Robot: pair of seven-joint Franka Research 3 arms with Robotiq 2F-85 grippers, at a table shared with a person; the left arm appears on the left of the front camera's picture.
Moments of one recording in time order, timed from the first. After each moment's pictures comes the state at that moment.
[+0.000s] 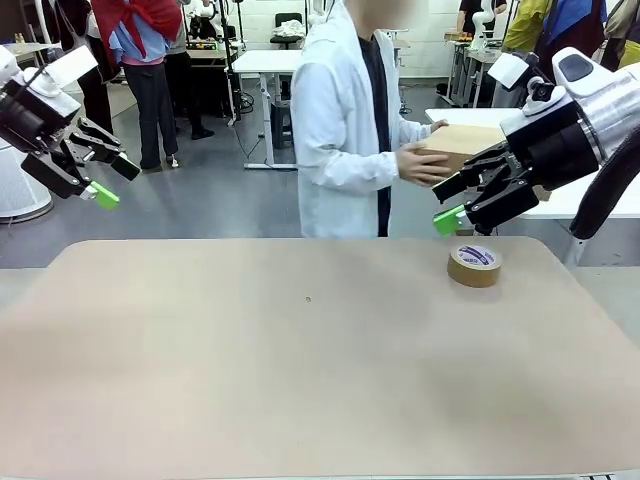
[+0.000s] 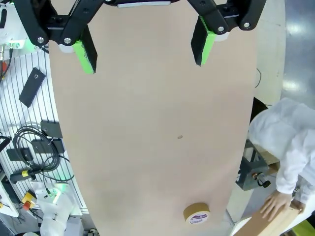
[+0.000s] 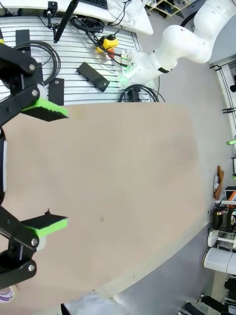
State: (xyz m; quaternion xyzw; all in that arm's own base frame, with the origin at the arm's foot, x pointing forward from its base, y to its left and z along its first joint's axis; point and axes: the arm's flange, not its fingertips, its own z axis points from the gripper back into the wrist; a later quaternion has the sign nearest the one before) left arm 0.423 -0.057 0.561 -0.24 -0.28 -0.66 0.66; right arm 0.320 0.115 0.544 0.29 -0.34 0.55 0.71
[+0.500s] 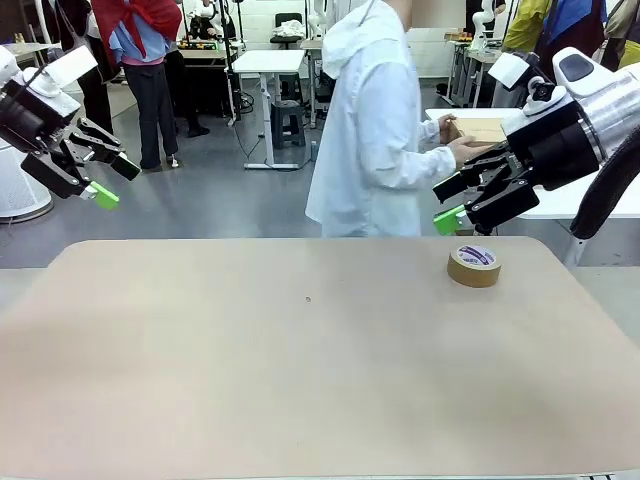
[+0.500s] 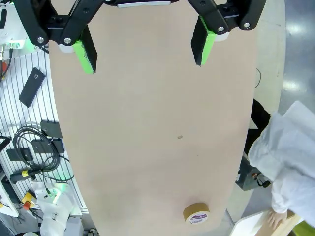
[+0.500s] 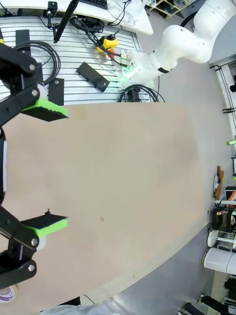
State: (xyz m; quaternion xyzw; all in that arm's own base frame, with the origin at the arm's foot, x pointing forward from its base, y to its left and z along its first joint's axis) left arm 0.424 -0.056 0.561 -0.24 -0.28 -0.66 0.66; right arm 0.320 0.115 0.545 0.29 -0.34 0.55 0.71
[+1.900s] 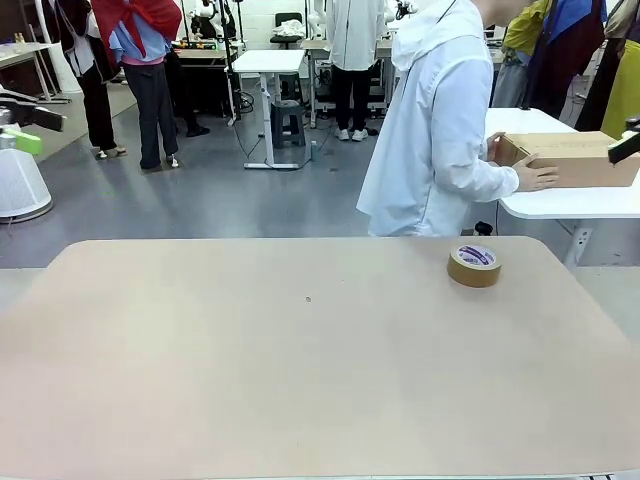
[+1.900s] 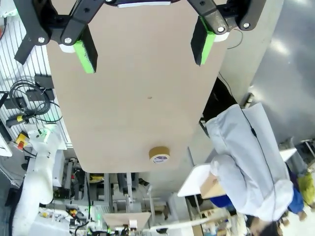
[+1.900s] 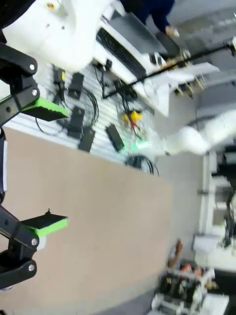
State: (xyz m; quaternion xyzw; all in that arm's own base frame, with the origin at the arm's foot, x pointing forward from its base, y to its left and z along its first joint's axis) left arm 0.429 0.084 0.577 -0.33 -0.44 -0.56 0.62; right arm 0.349 -0.118 0.577 0.42 -0.34 0.64 0.55
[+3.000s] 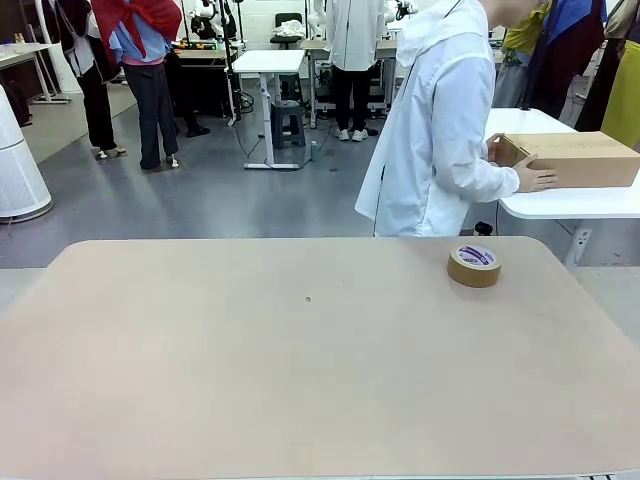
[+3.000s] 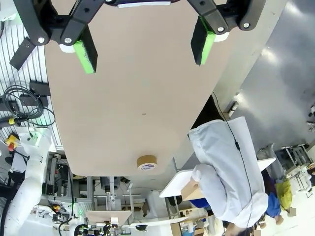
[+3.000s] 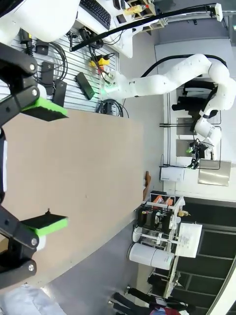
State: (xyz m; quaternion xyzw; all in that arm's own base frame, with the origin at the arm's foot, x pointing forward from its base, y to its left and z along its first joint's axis) left arm 0.374 0.151 0.537 -0.31 -0.47 -0.52 0.64; right arm 0.299 -0.170 0.531 0.39 -0.49 0.52 0.57
